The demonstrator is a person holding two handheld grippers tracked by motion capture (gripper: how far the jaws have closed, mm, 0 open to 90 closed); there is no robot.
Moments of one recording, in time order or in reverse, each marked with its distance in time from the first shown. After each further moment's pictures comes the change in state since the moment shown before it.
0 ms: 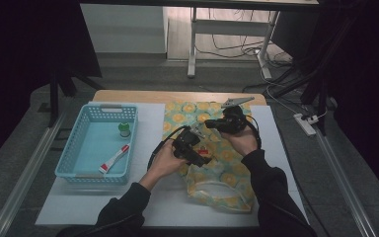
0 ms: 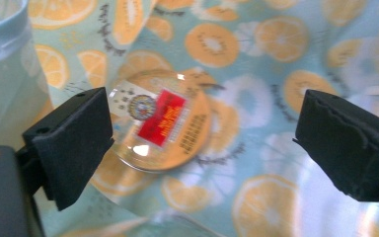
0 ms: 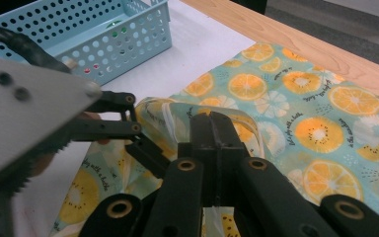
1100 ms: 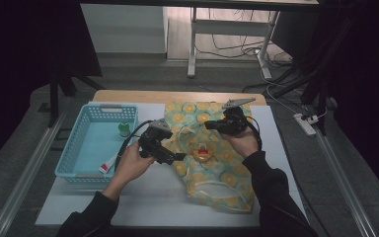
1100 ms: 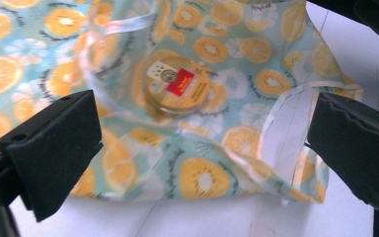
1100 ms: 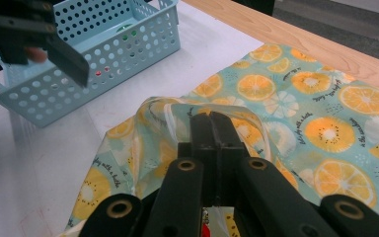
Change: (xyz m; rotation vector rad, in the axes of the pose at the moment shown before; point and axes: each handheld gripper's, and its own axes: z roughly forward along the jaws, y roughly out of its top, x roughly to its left) left arm 0.014 -0.045 -0.099 -0.128 0.013 -0.069; right arm 0.004 -0.002 -0.003 -0.011 0.023 0.018
